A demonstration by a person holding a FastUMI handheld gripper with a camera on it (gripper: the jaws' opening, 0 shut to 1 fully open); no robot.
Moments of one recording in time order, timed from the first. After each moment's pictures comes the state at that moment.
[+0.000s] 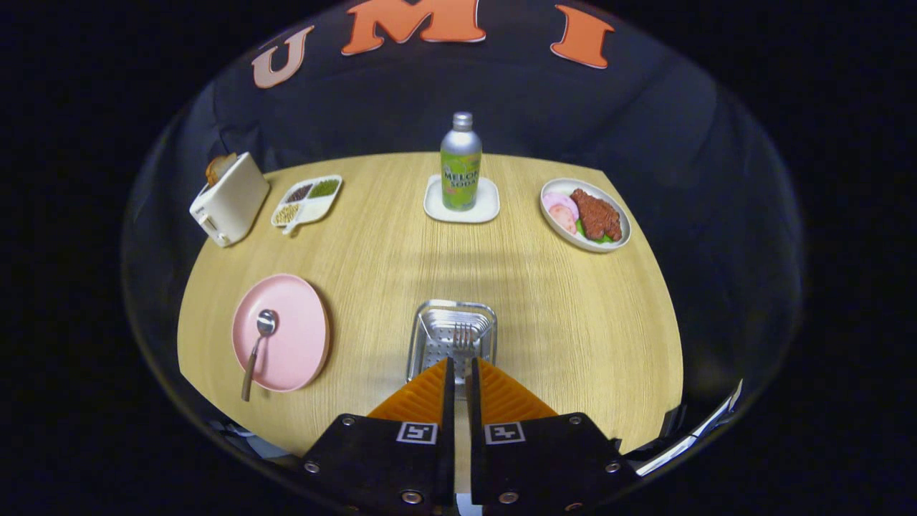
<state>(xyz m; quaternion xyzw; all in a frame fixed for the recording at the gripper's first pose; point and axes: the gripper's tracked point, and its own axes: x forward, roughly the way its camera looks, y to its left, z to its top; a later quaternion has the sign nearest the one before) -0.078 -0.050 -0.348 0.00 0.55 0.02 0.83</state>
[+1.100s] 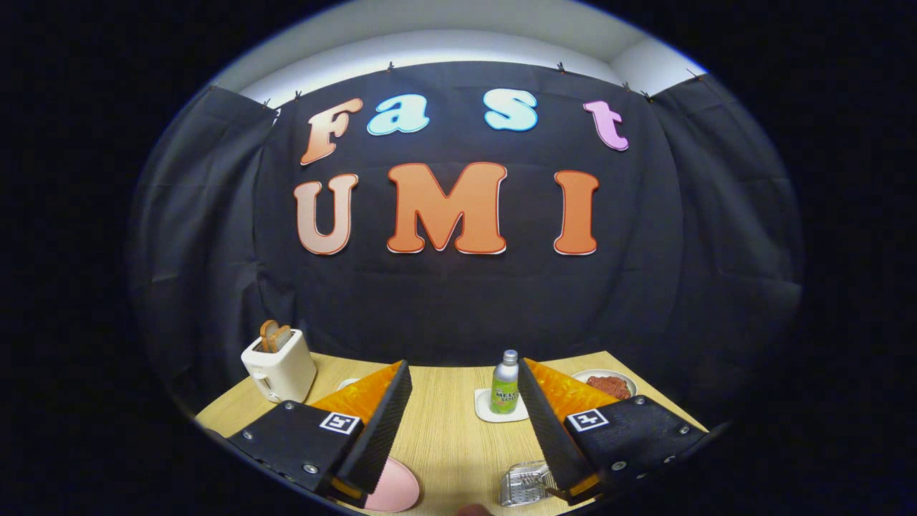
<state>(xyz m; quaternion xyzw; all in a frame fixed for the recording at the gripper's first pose) 0.011 0.047 -0.179 0.02 0.17 0.01 0.98</state>
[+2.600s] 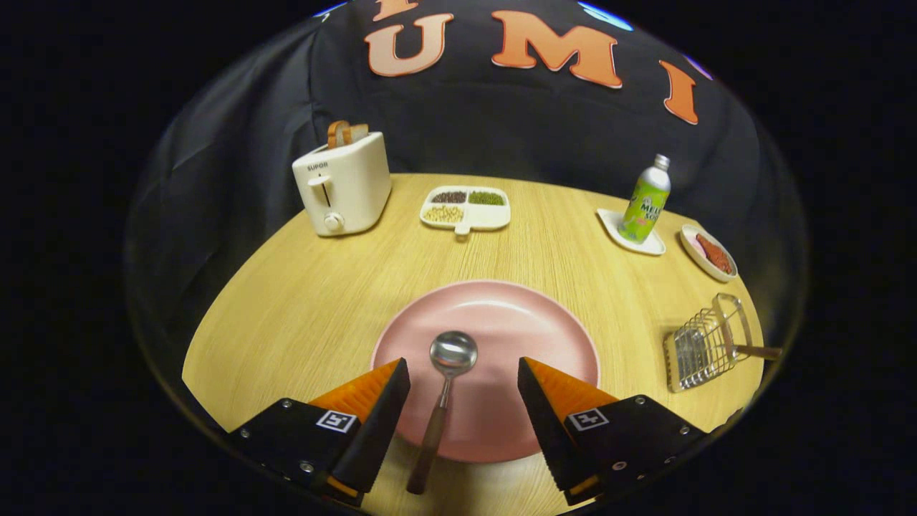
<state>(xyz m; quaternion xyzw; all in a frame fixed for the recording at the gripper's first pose) -0.146 0.240 -0.426 0.00 0.51 0.11 0.85</state>
